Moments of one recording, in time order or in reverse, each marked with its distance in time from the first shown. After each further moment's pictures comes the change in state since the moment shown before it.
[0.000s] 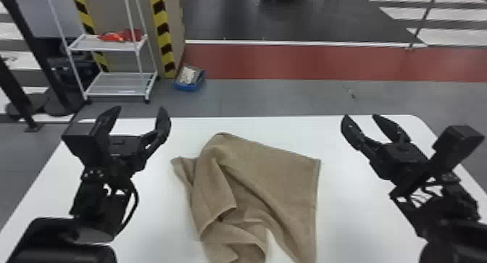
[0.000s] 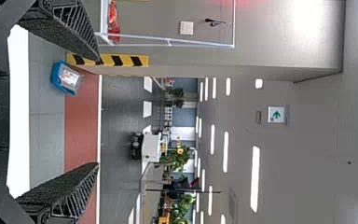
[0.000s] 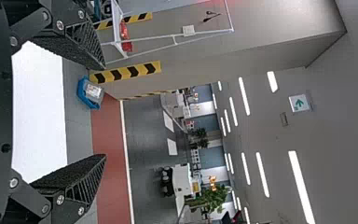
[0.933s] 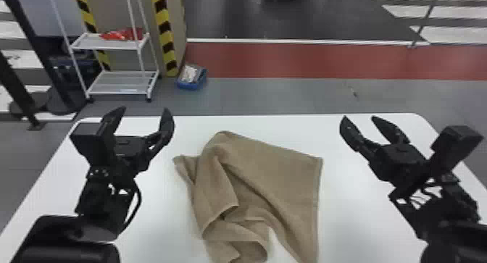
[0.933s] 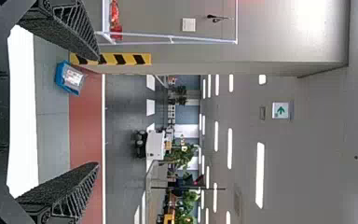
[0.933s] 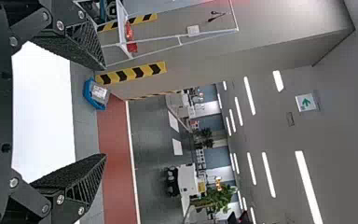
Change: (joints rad) left arm -0.006 0.004 -0.004 0.026 -0.016 0.000 -0.010; right arm 0.017 0.000 0.015 -0.018 -0.001 0.024 -0.017
